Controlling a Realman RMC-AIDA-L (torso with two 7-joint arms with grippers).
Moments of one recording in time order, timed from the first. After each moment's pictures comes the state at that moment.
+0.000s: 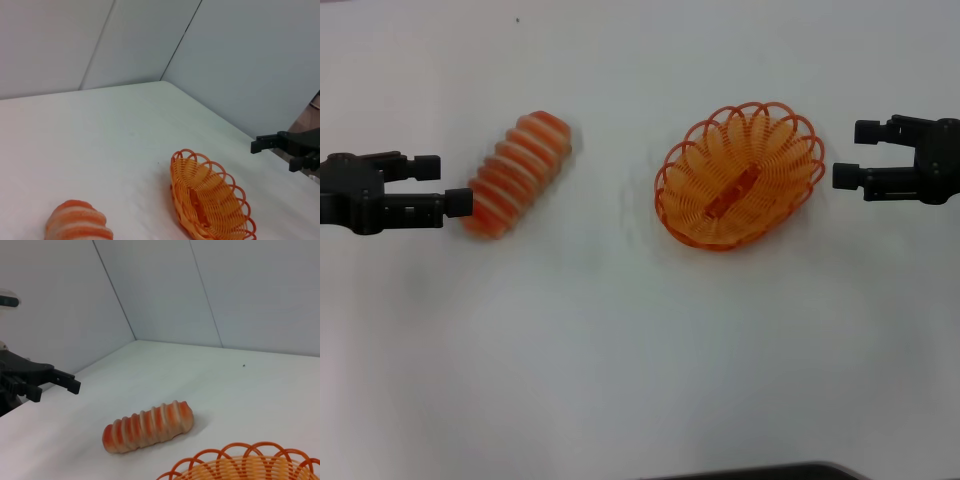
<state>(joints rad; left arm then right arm) -0.46 -1.99 0.79 0.84 1.99 1.69 -1.78 0.42 1.99 -0.35 -0.70 -2.20 -1.75 1.44</state>
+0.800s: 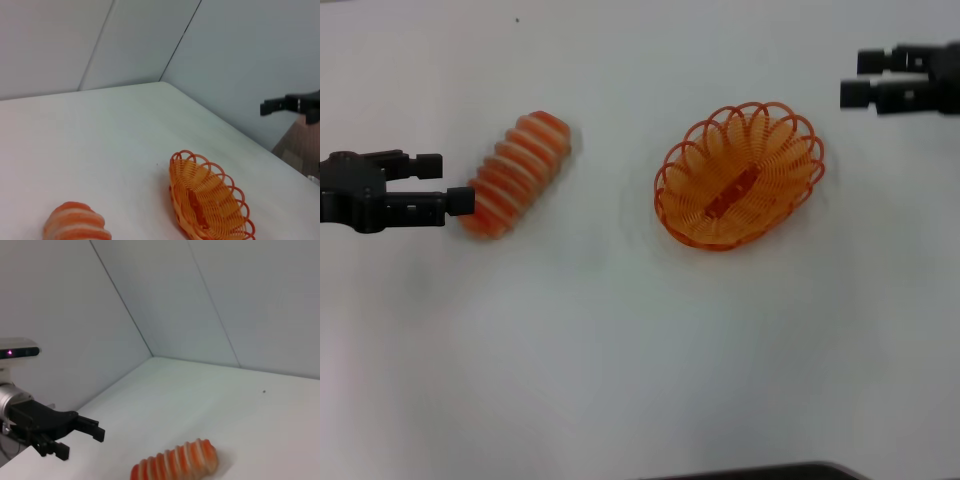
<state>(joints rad) -0.46 -1.99 0.79 0.84 1.99 1.69 -1.78 0.53 1.98 -0.37 -0.91 -2.18 -1.88 1.79</state>
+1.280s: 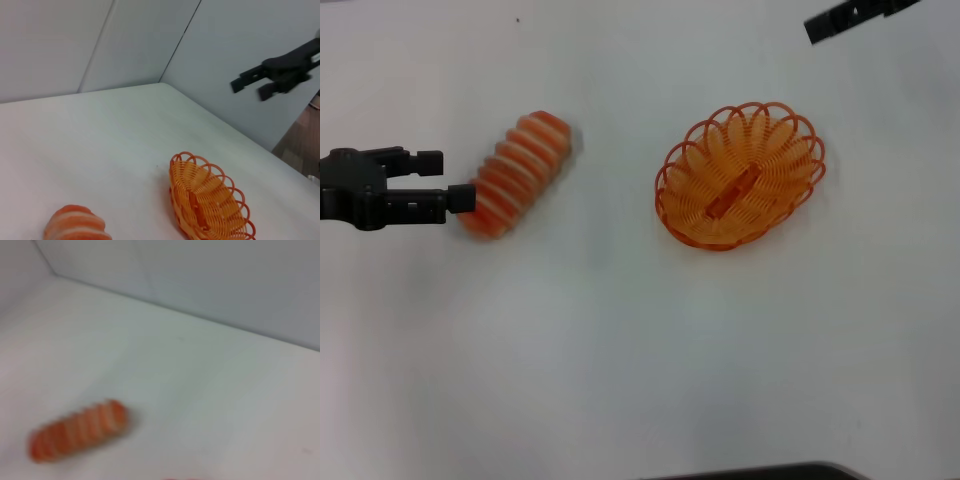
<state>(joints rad) -0.46 -1.99 0.79 0.84 1.99 1.69 -1.78 0.78 2.01 -0.64 -1.26 -2.57 -1.77 2.34</state>
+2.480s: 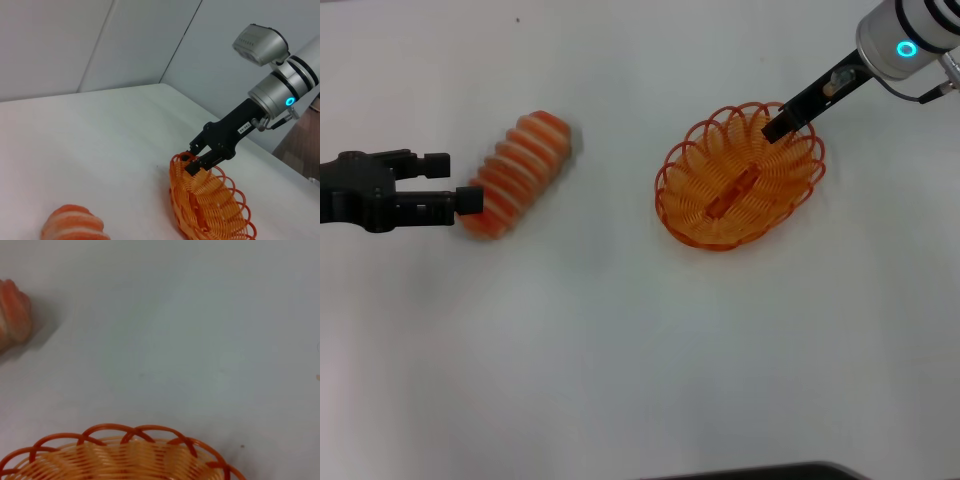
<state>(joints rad) -0.46 -2.01 0.79 0.84 1.99 1.68 -1.77 0.86 2.06 -0.95 -0.77 -2.78 -1.26 2.40</state>
